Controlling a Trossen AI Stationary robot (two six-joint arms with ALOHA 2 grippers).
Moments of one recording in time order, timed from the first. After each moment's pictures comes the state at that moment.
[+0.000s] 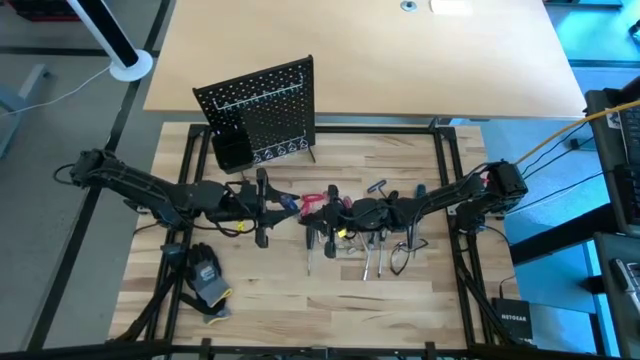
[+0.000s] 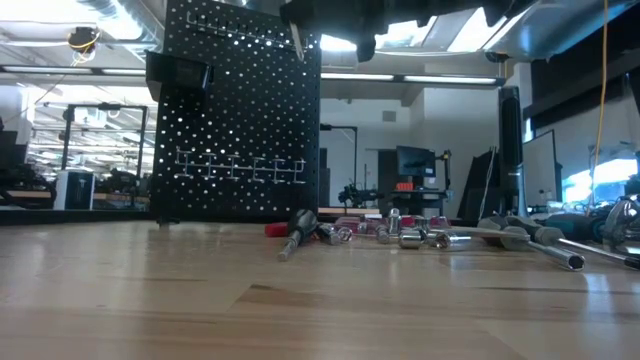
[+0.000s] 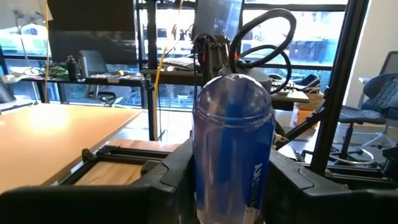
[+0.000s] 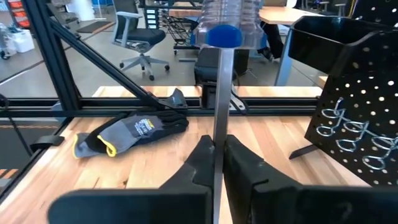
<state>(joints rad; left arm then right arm) -0.27 1.15 0.78 0.45 -0.38 -0.01 0.20 1.67 0.99 0.52 0.23 0.02</state>
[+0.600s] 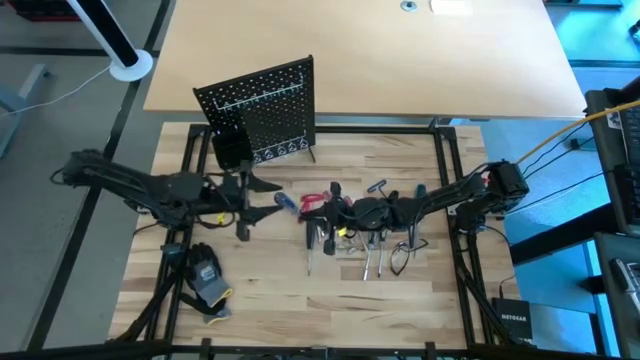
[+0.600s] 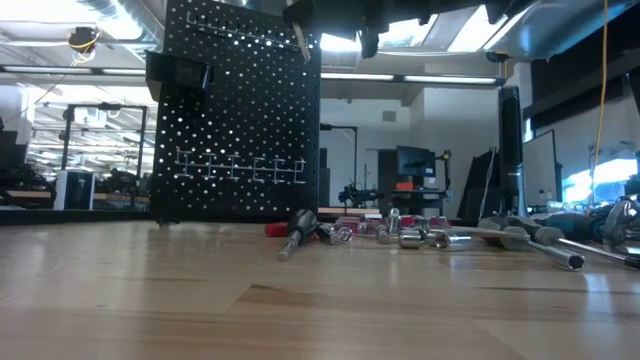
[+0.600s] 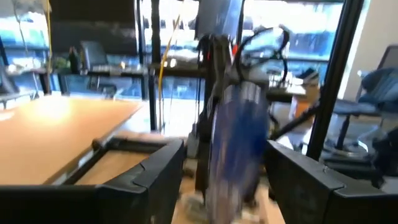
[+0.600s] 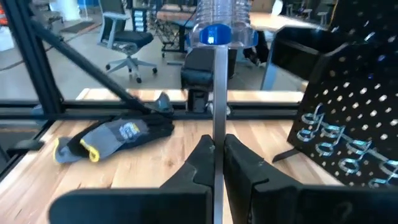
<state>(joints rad) -0.27 0.93 0.78 0.18 -0.39 -0.04 0.19 1.66 0.99 0.54 0.29 -0.01</state>
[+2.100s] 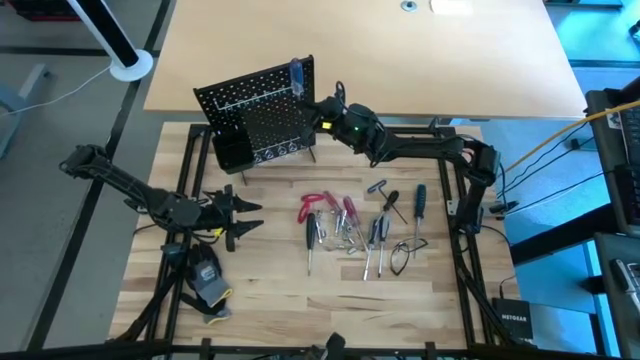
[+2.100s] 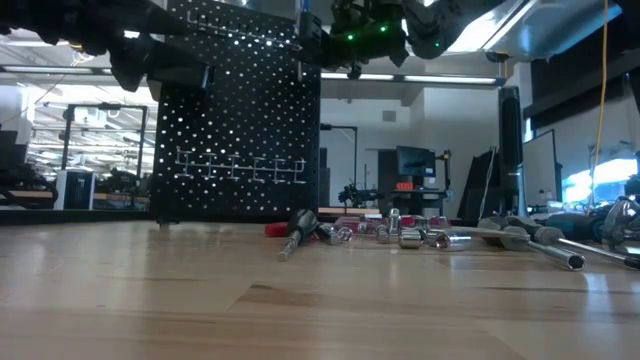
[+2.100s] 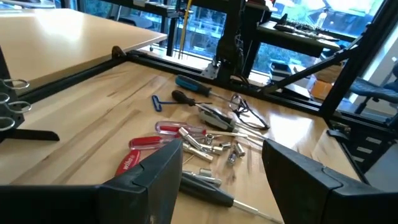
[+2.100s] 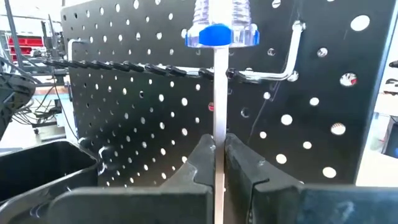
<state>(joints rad) -0.45 0.71 0.31 0.22 -0.64 -0.33 -0.37 1.83 1.35 0.63 0.21 -0.03</state>
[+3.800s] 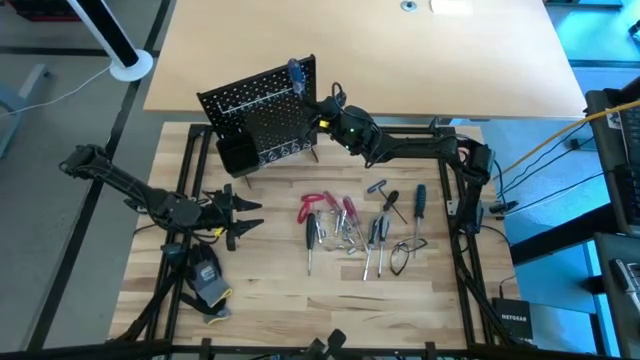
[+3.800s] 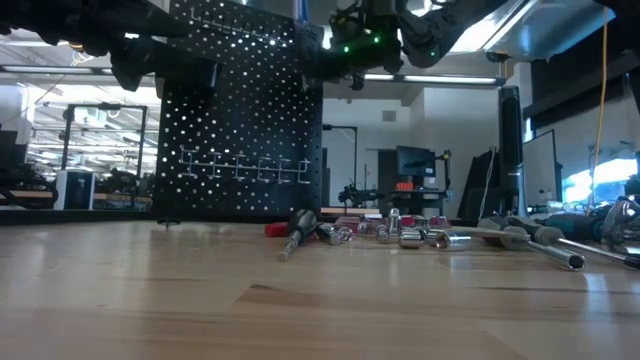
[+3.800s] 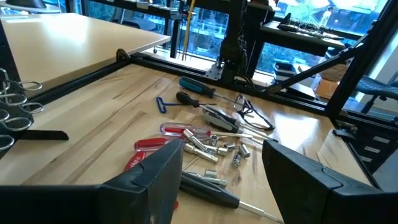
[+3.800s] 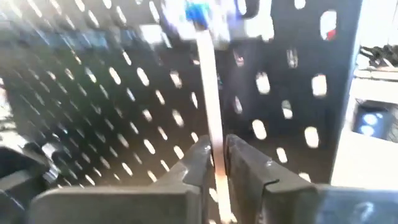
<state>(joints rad) -0.45 0.71 0.31 0.22 -0.65 -0.31 -0.38 1.88 1.34 0.64 0.32 0.00</state>
